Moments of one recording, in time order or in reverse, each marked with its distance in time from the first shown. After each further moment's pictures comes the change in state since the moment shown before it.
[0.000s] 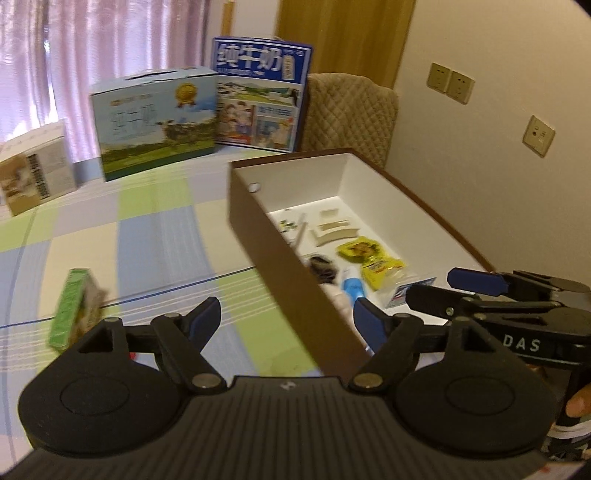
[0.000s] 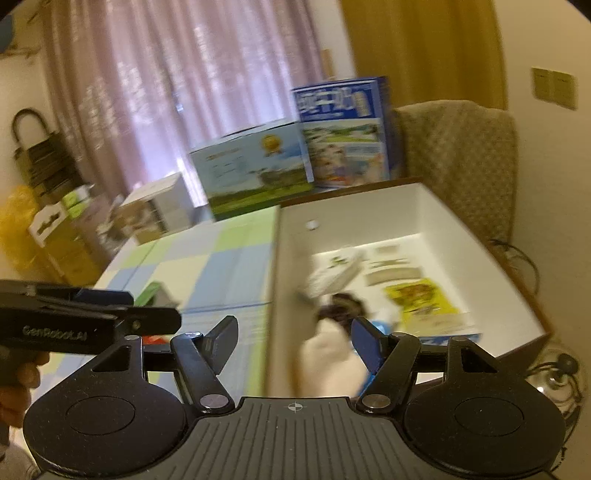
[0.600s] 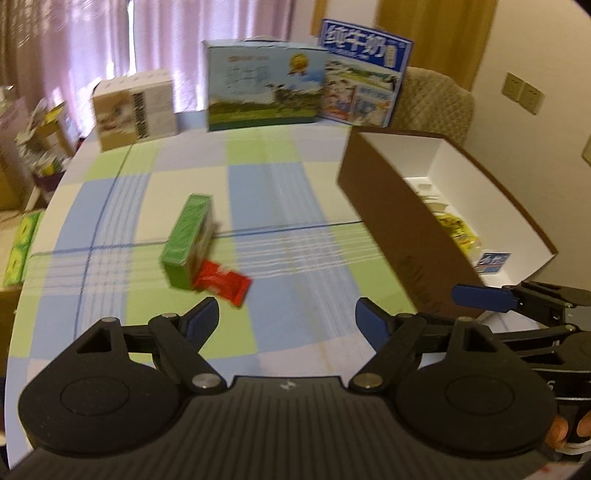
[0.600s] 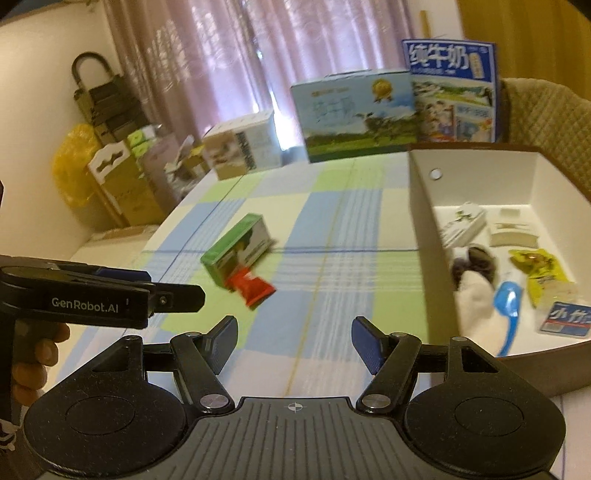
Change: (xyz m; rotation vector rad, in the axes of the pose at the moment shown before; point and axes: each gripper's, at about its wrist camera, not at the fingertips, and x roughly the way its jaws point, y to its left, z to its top) left arm -0.042 0.095 -0.066 -0.147 0.046 0.162; right arm 0.055 0.087 -0.042 -0.107 0.141 0.168
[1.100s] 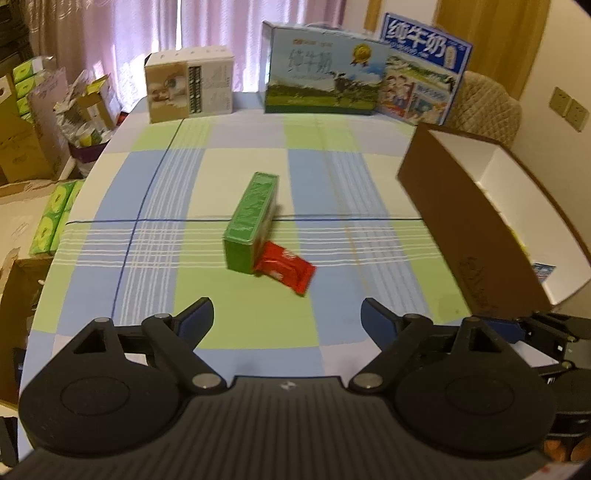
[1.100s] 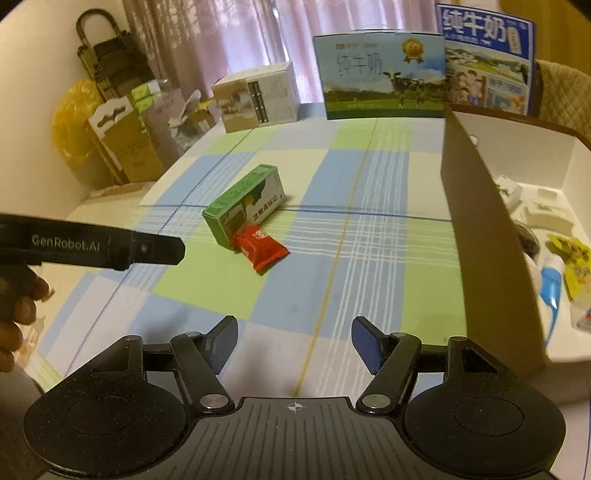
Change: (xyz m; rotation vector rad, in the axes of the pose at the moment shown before) left arm 0.018 0.047 -0.006 -0.088 0.036 0.101; right arm 0.059 0.016 -0.003 -0.073 0.110 -0.014
